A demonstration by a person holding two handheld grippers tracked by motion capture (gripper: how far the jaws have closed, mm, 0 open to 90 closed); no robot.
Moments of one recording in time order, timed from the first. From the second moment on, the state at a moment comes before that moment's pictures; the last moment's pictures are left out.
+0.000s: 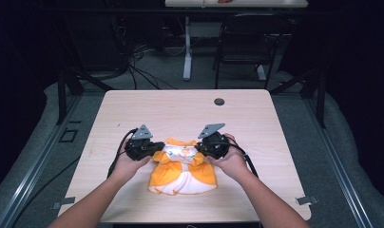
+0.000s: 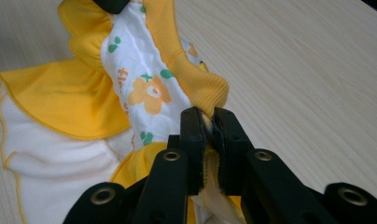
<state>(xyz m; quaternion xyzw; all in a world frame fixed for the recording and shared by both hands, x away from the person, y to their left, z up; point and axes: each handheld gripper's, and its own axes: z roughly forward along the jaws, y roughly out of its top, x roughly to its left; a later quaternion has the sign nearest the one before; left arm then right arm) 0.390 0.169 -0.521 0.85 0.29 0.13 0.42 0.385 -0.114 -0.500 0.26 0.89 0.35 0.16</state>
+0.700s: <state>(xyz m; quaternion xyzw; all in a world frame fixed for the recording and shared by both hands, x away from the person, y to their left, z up) 0.362 0.171 -0.535 0.85 0.27 0.12 0.43 0.362 -0.126 -0.525 0.27 0.88 0.37 0.12</state>
